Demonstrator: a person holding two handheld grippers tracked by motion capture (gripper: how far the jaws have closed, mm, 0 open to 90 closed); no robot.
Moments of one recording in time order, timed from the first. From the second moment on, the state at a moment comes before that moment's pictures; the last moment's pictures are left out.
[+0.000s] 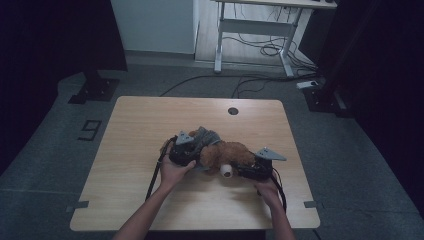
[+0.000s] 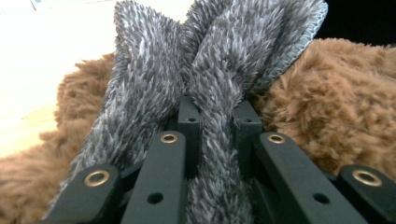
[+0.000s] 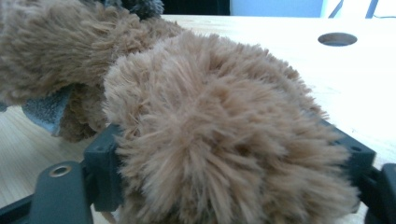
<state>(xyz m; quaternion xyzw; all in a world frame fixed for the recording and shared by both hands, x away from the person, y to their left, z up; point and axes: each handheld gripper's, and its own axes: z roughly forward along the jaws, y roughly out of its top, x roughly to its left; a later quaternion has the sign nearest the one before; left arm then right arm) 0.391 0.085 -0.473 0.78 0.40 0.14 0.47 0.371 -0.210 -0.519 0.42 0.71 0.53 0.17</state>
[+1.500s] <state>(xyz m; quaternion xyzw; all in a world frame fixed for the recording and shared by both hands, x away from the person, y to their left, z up) 0.391 0.140 -0.450 0.75 0.45 0.16 0.46 0.368 -0.220 -0.529 0.39 0.72 0.56 0.15</state>
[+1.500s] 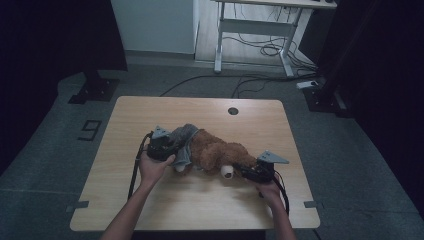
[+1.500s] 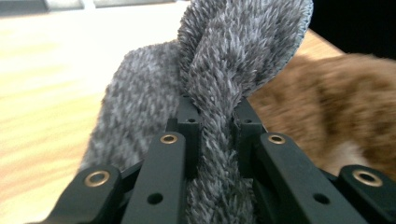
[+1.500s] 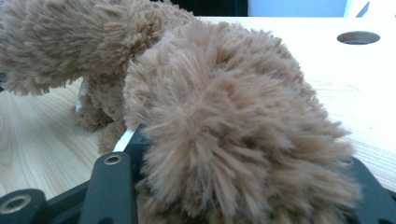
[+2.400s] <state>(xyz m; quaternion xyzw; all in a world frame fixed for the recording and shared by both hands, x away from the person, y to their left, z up) 0.396 0.114 -0.455 0.78 0.43 0.17 0.42 0.369 -0.222 -0.531 0.39 0.71 0.56 0.15</state>
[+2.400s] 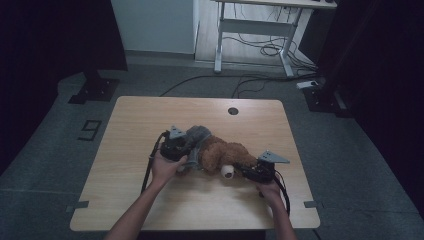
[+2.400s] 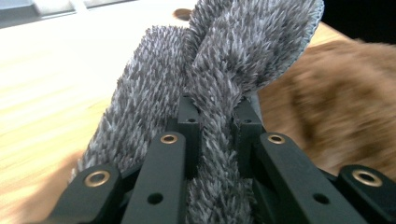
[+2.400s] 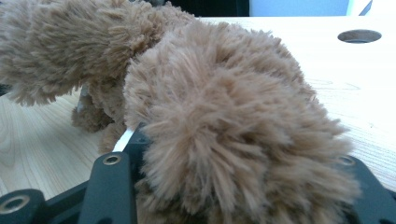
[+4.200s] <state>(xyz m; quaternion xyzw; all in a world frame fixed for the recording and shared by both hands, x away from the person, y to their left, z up) 0.378 0.149 -0.466 0.77 0.43 0.21 0.42 0.370 -0.223 -0.532 0.39 0.71 0.57 0.15</state>
